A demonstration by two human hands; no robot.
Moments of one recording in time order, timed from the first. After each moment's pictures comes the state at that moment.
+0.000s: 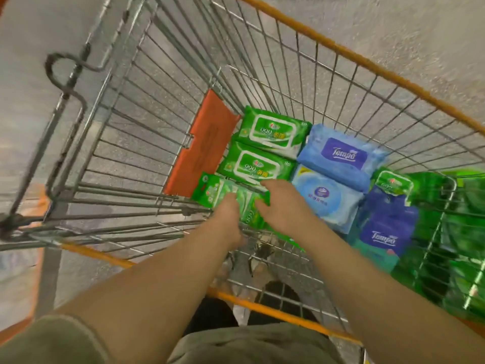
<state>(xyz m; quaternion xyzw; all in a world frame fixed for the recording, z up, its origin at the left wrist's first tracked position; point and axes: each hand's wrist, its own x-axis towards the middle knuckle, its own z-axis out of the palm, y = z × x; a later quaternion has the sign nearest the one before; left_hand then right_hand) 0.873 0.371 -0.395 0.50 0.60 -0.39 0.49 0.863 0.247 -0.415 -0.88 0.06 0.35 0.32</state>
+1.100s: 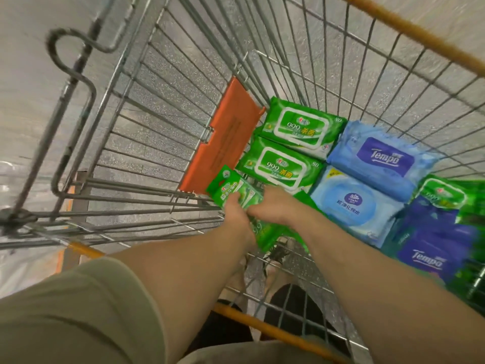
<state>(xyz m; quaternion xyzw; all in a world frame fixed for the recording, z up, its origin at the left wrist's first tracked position) 0.867 0.391 -0.457 0.38 0.64 -0.29 0.60 0.896 0.299 -0.455 -0.78 0.08 0.51 0.36</state>
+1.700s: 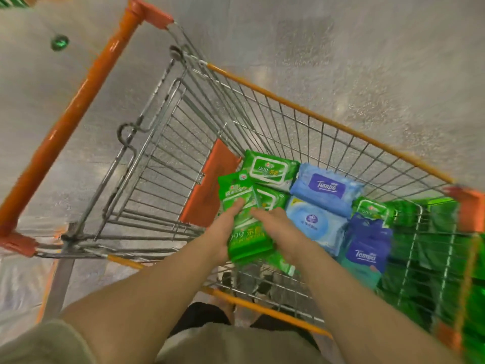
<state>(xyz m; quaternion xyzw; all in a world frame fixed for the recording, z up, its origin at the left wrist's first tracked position) 0.882 0.386 -0.322 0.43 0.44 -0.44 0.65 0.862 0.262 -0.344 -0.58 0.38 0.36 0.63</state>
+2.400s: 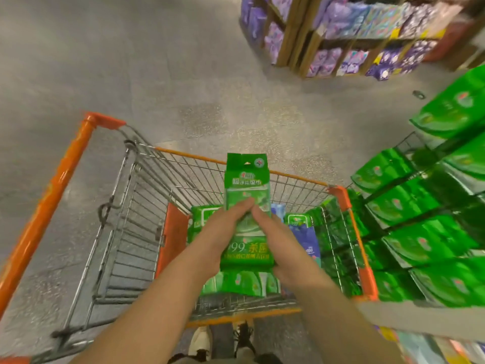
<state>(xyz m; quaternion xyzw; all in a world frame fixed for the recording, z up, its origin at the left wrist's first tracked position) 0.900 0.386 -0.166 0.57 0.08 -0.51 0.64 0.811 0.287 -0.164 -0.50 0.38 0.05 0.77</state>
